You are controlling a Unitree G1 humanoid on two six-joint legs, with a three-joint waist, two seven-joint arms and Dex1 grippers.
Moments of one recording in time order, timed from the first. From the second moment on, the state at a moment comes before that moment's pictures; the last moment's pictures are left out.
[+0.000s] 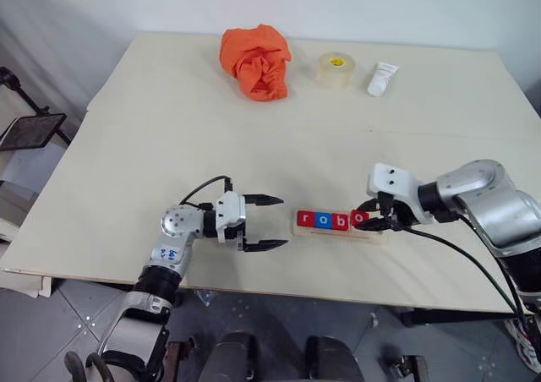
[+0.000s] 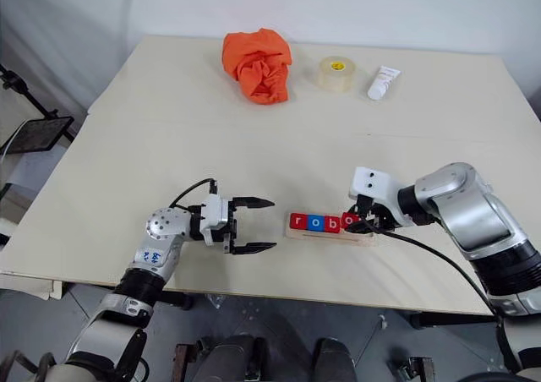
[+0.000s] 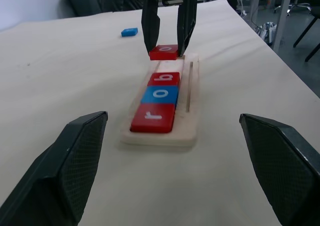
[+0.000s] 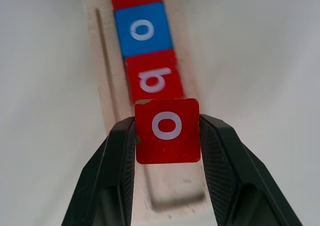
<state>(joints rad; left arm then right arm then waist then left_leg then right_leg) -0.54 0.32 -0.13 0.51 -0.25 -0.36 -1.21 -0.65 -0.95 0.31 -0.09 0.14 0.68 1.26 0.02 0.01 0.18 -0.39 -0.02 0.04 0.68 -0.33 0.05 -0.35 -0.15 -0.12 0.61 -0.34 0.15</state>
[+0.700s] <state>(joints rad) -0.52 0.33 -0.13 0.48 -0.25 -0.36 -1.20 -0.67 -0.94 0.35 -0.03 0.07 0.61 1.28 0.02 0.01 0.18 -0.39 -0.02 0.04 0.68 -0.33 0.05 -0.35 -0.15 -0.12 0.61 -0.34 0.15</state>
